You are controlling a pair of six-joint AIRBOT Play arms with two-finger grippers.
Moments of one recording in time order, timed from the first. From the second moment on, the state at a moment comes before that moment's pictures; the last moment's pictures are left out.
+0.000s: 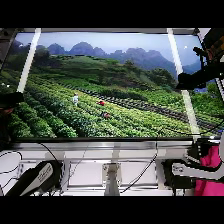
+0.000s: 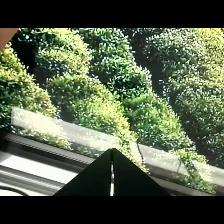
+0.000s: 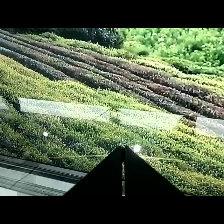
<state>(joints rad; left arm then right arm) 0.34 -1.01 1.17 1.61 -1.39 -1.48 -0.24 -1.40 1.53 -1.25 1.58 1.39</state>
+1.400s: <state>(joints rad) 0.36 -1.19 1.11 2.13 -1.05 -1.54 -0.23 -1.40 1.53 -1.12 1.39 1.40</state>
